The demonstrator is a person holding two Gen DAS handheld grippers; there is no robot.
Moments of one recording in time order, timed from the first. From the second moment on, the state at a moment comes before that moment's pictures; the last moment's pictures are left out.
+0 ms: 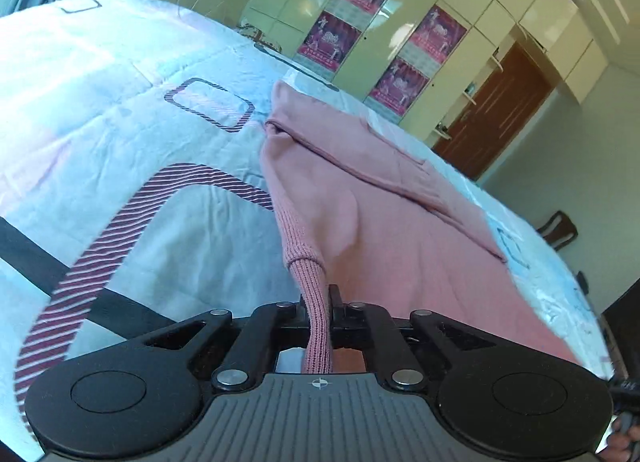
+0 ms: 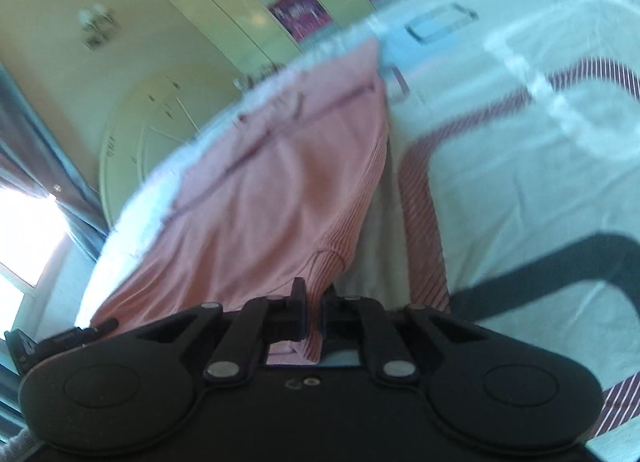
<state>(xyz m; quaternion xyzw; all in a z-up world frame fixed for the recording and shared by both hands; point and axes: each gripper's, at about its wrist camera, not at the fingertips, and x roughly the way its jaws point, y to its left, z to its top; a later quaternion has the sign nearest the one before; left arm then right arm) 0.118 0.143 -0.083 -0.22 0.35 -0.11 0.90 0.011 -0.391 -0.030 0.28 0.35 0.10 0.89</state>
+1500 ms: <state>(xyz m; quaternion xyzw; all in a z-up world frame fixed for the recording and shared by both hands) 0.521 0.103 -0.057 -0.32 0.42 -0.09 0.84 0.391 -0.422 0.006 0.33 0.36 -0.02 0.87</state>
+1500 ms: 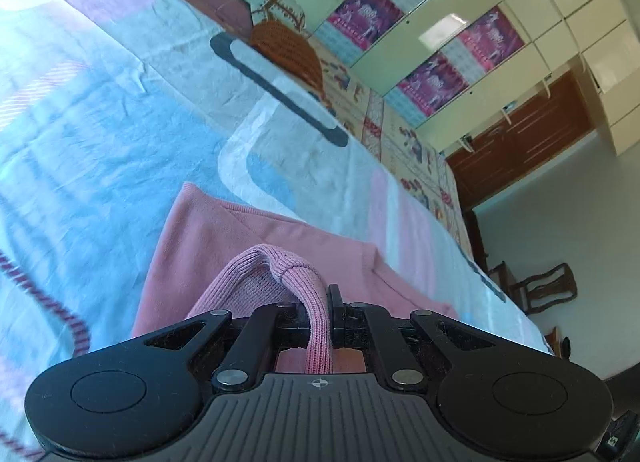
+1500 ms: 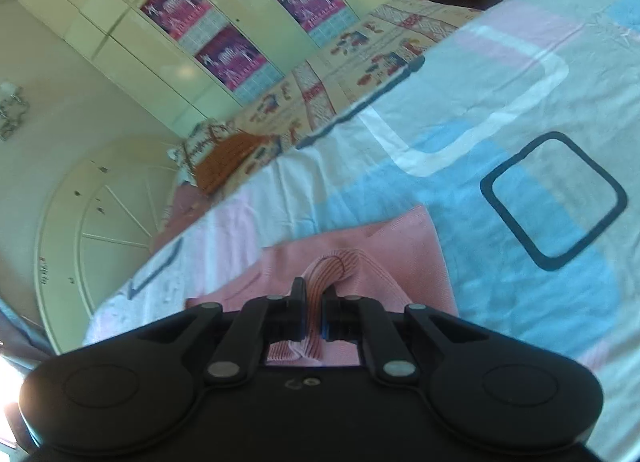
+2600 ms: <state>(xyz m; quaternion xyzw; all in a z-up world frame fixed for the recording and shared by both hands) 0.578 0.036 -0.079 0.05 0.37 -0.15 0.91 0.470 -0.393 -0.047 0.07 0.39 -0.01 0.92</state>
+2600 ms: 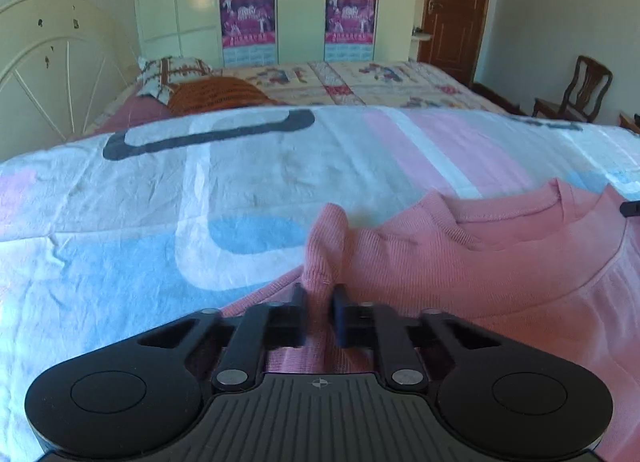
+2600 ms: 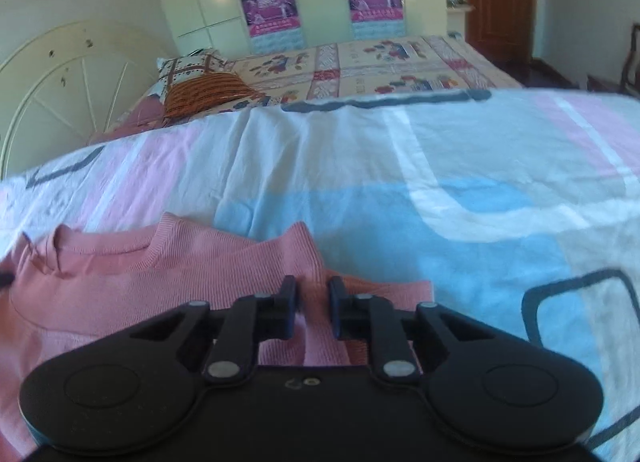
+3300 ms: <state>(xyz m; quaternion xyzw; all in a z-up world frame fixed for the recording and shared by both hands) 0.566 0.041 -0.079 0.04 0.33 -0.02 0.94 0.455 -0.390 -0.040 0.05 0.33 -0.08 0.94</state>
